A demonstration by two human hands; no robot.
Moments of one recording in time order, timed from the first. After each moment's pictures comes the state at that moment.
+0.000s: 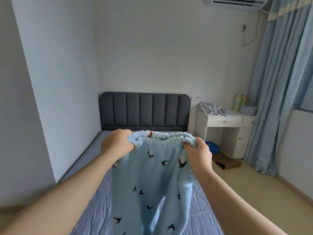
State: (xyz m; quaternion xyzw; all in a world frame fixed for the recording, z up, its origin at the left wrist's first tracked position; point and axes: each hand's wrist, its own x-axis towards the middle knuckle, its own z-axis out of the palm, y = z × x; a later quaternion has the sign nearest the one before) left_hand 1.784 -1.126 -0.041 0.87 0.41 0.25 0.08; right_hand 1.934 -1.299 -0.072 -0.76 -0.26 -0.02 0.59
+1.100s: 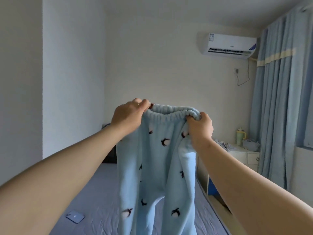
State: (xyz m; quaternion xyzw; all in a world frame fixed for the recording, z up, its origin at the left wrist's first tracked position) left_hand 1.799 -1.113 0.129 0.85 0.20 0.45 -0.17; right_hand 1.948 -1.261 0.108 -0.65 -0.29 -0.12 0.69
